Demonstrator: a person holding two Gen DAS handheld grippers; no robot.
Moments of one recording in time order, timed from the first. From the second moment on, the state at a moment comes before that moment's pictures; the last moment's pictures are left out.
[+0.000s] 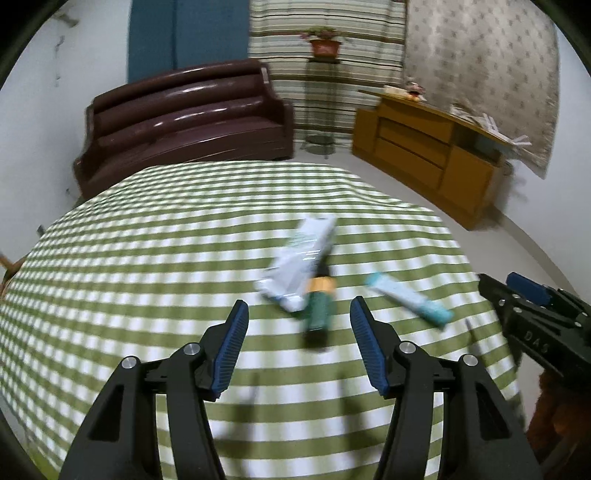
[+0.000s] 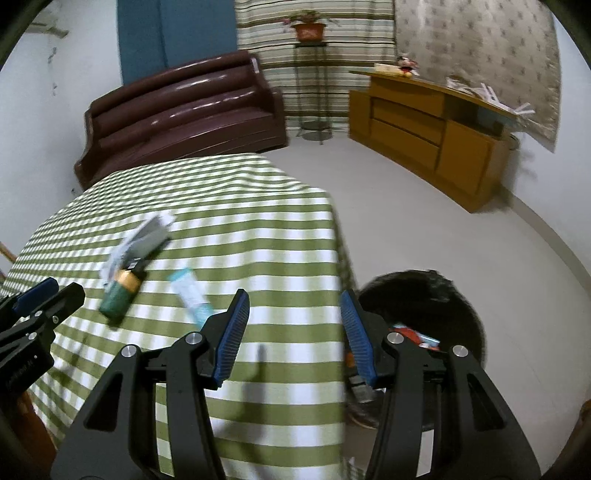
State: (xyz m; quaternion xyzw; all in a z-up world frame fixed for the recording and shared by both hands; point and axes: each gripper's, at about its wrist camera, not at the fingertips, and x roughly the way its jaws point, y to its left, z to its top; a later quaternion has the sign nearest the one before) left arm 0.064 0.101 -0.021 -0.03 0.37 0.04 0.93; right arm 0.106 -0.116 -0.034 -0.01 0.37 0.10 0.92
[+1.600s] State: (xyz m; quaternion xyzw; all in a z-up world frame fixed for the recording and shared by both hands) left arm 0.049 0.228 -0.044 -0.08 0.38 0.10 0.92; right arm 0.126 0.027 -0.059 -0.09 0.42 0.16 0.89
